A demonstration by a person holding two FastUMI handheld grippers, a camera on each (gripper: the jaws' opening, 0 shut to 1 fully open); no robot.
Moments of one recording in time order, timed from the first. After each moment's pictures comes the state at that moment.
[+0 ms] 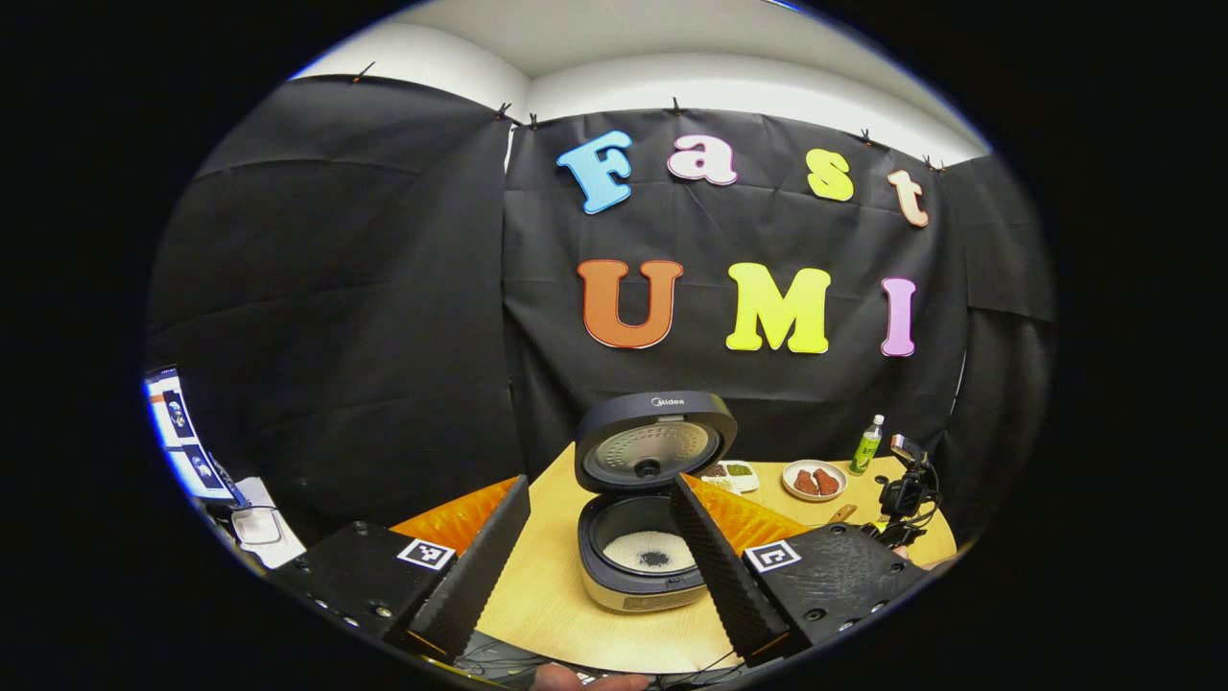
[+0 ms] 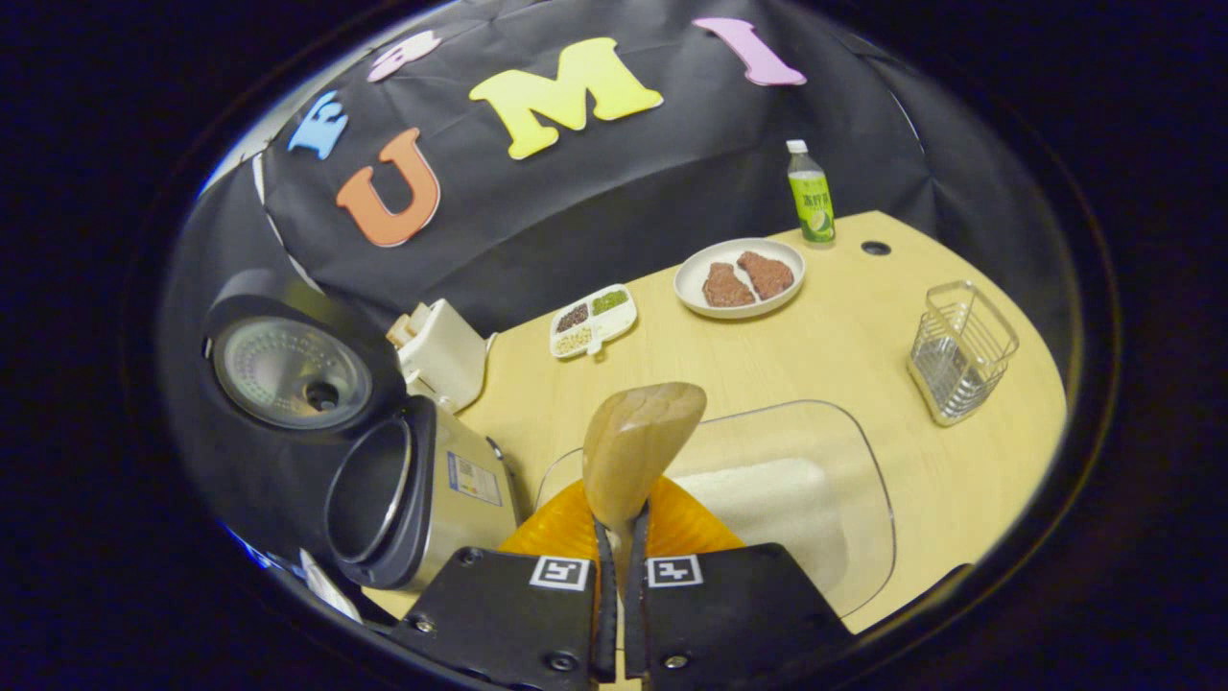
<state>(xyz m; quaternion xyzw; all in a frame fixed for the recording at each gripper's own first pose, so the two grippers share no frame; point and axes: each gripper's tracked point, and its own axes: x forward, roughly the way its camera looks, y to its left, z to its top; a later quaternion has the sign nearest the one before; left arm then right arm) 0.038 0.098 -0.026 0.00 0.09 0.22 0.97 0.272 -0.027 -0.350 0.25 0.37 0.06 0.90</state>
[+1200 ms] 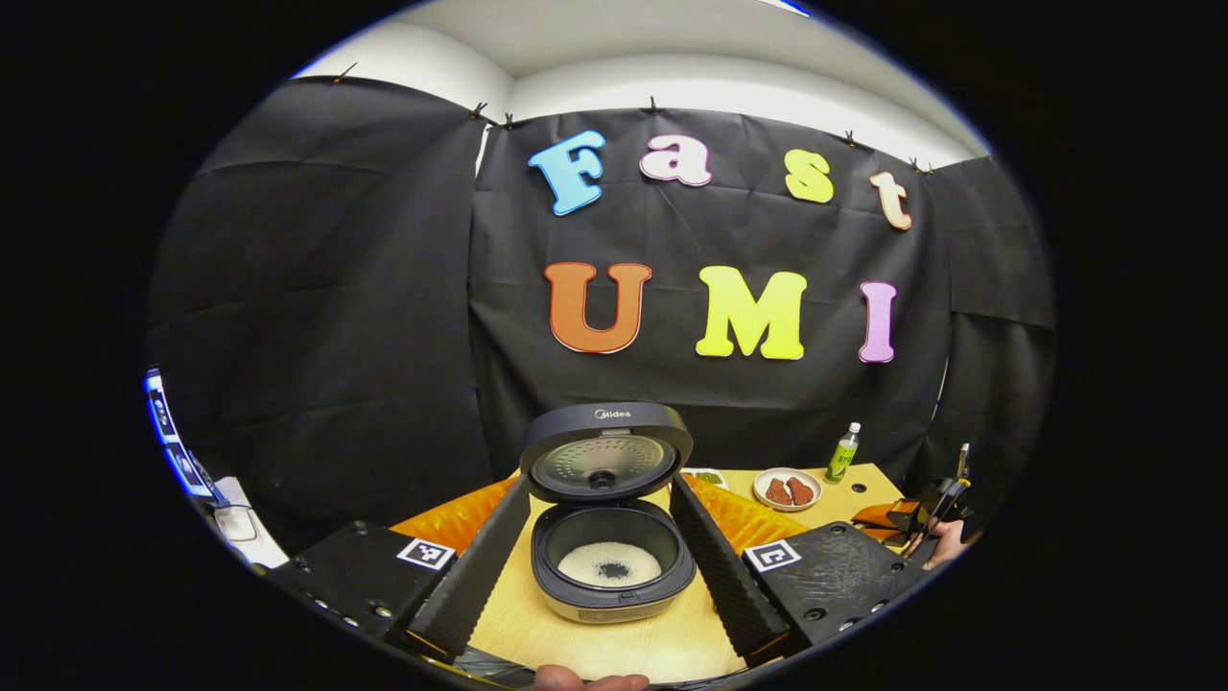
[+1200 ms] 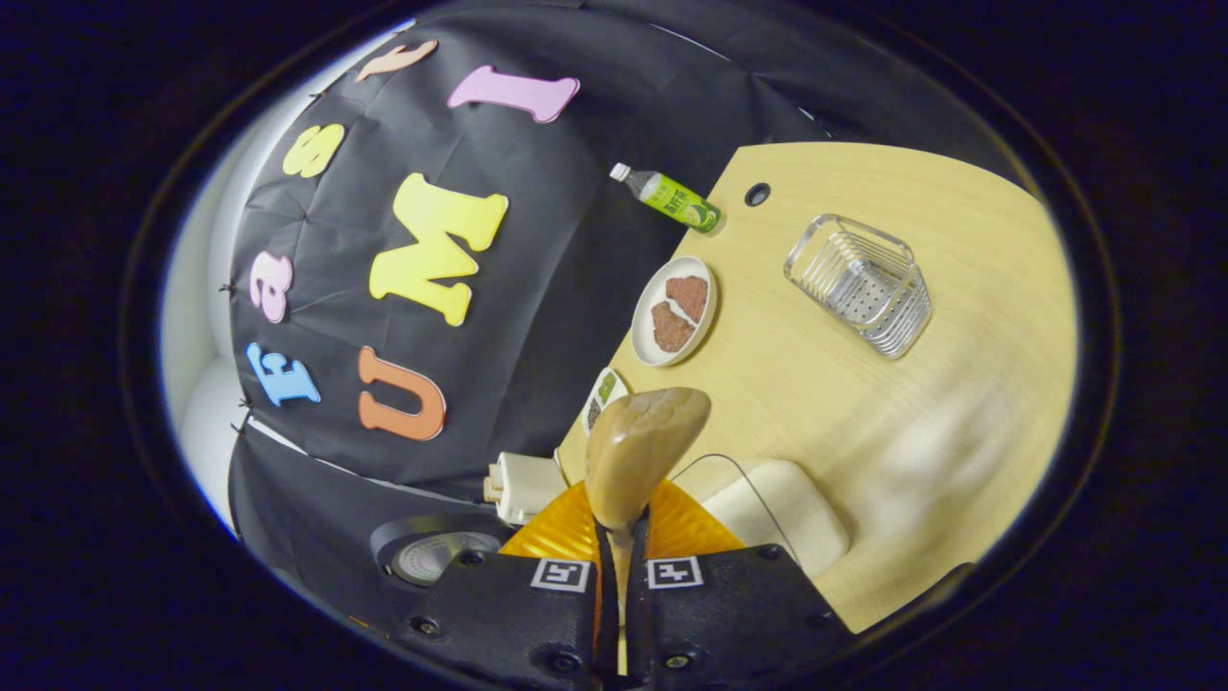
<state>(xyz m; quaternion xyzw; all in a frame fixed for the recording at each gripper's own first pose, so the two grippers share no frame) 0.070 0.069 -0.023 -0.01 0.08 0.20 0.98 0.269 -0.144 -0.260 0.54 0.30 0.03 0.79</state>
